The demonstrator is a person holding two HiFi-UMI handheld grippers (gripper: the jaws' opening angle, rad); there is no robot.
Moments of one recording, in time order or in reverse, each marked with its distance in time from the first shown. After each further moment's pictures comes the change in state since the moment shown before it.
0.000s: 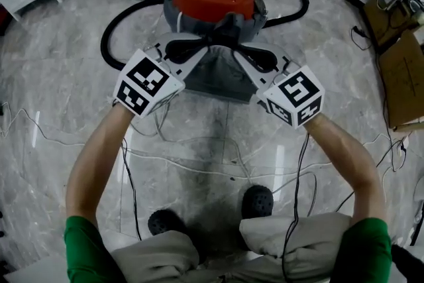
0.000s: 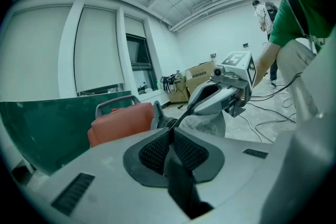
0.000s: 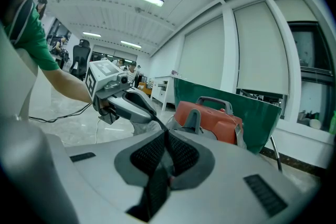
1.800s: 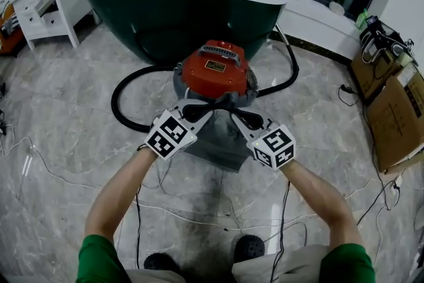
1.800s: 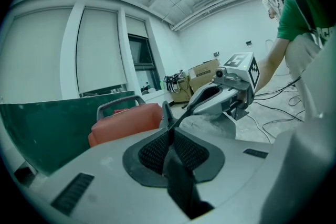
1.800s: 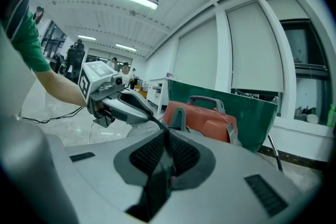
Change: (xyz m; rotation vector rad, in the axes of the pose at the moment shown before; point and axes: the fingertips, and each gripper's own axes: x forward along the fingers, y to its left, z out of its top) left arm 0.021 0.019 -0.002 0.008 0.006 0.033; right arm 0.014 -0.030 -0.006 0.037 -0.036 -0.039
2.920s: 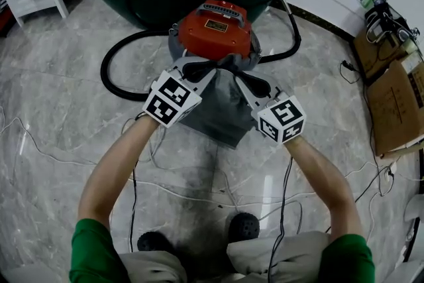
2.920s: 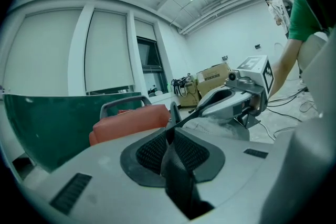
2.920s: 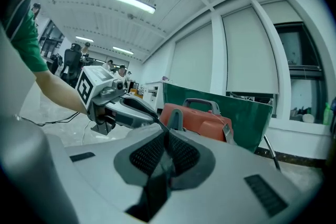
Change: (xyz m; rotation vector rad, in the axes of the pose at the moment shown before) left arm 0.025 0.017 -0.003 -0.050 -0.056 0.075; right arm 0.004 -0.015 -0.007 0.005 -0.047 -0.048
